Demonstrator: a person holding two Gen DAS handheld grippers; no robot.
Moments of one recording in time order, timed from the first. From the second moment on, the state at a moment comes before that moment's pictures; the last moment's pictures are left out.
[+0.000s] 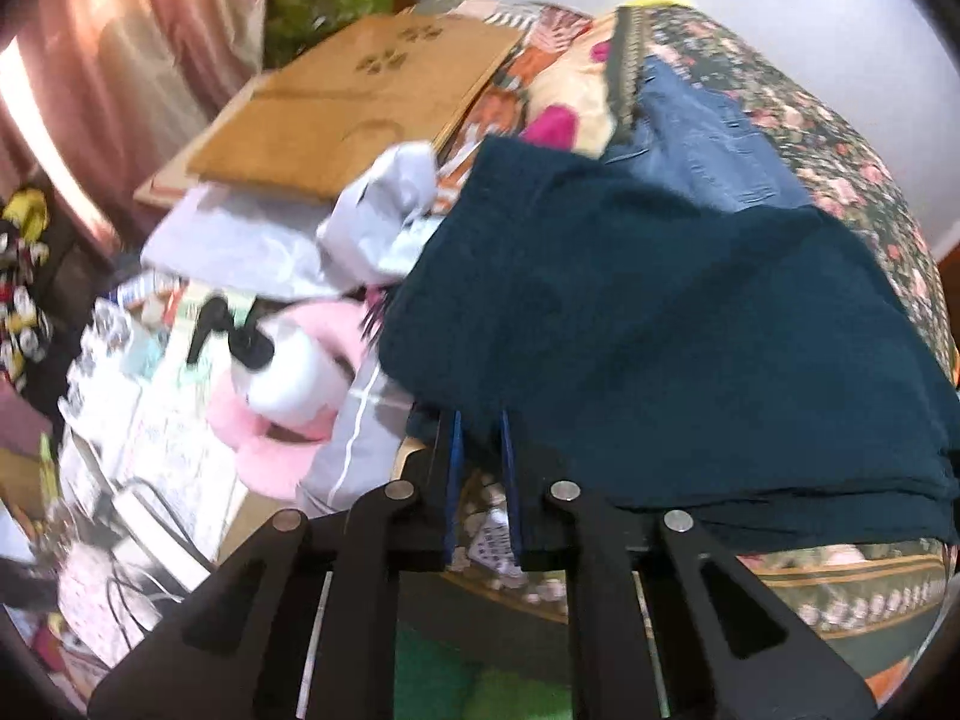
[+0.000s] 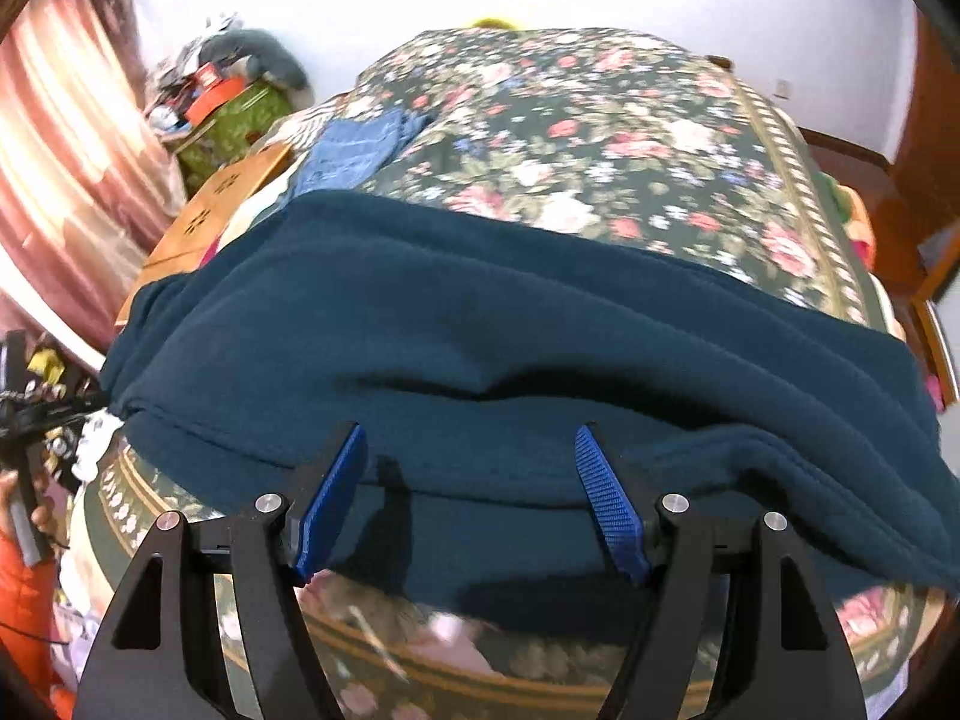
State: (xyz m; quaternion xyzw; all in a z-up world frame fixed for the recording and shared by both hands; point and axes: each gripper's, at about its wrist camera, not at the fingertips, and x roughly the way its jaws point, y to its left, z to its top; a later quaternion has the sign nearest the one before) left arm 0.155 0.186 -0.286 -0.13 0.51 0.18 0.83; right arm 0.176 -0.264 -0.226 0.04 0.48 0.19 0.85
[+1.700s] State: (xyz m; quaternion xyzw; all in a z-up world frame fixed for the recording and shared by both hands) left arm 0.285 -0.001 -0.291 0.00 0.53 0.09 0.84; right arm 0.182 -0.579 -0.314 0.20 0.51 -0.02 0.83
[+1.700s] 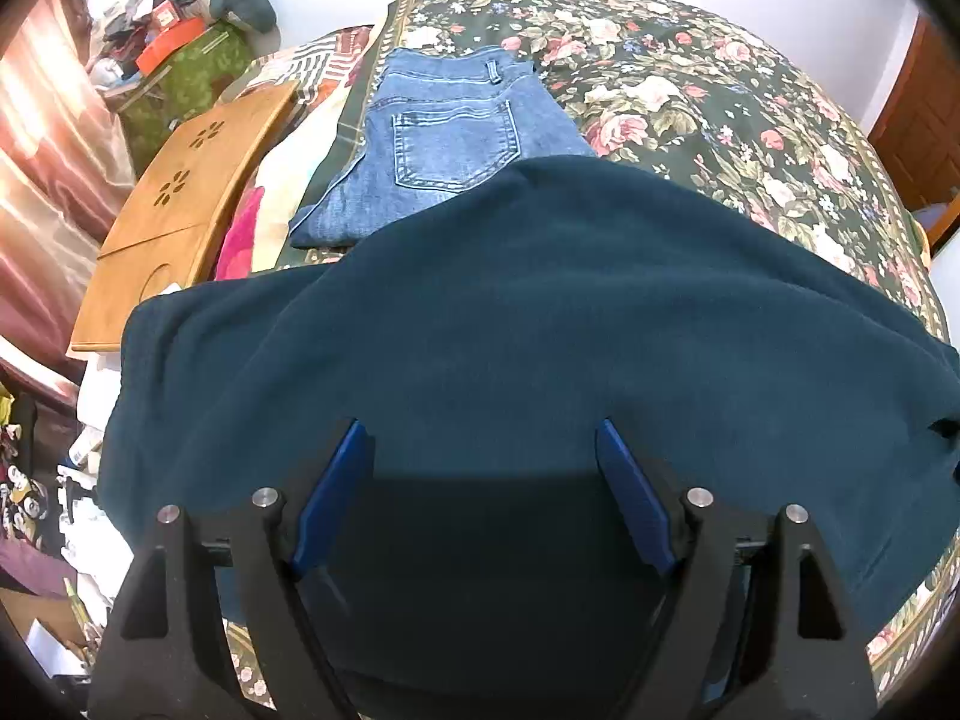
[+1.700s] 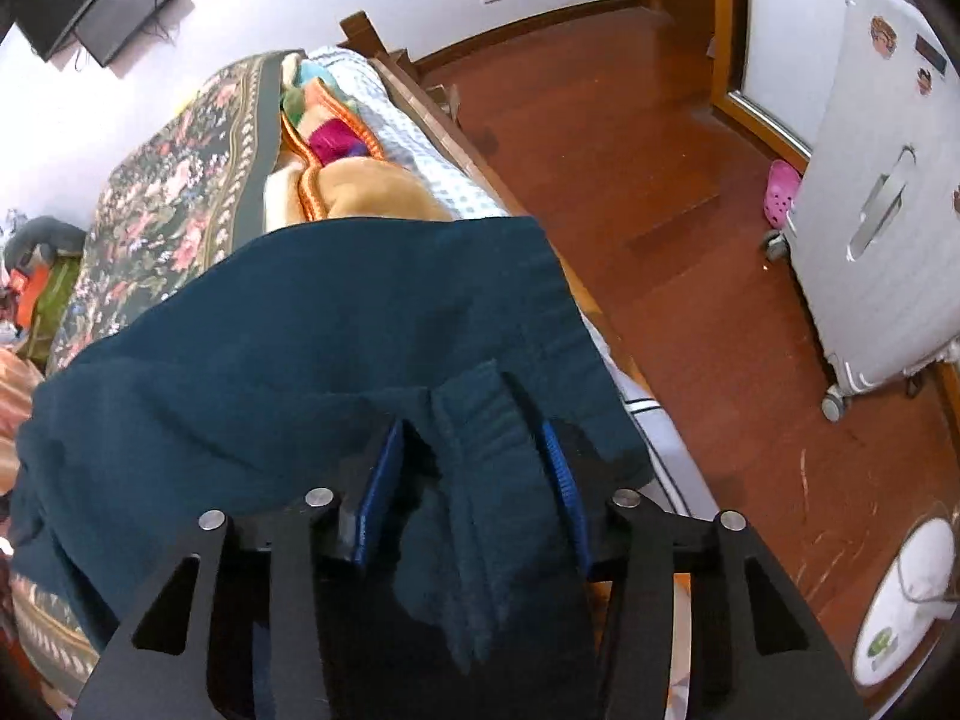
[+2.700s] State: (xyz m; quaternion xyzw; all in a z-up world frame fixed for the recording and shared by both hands) left arm 0.288 0.013 -0.265 0.00 0.51 0.09 0.85; right arm 0.260 -0.560 -0.287 0.04 0.48 -0.10 0.87
